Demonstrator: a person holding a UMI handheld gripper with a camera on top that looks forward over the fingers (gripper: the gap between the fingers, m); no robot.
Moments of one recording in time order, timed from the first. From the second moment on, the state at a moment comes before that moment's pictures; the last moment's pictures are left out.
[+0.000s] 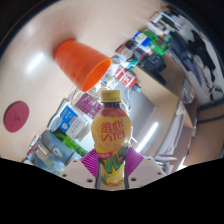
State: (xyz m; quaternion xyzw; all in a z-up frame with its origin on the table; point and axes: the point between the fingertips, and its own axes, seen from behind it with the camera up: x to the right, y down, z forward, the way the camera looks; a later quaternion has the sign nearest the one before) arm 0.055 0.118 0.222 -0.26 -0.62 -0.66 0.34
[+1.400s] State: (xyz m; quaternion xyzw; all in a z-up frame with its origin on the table) arm 0.137 0.077 0.072 -0.77 -0.04 0.03 0.63
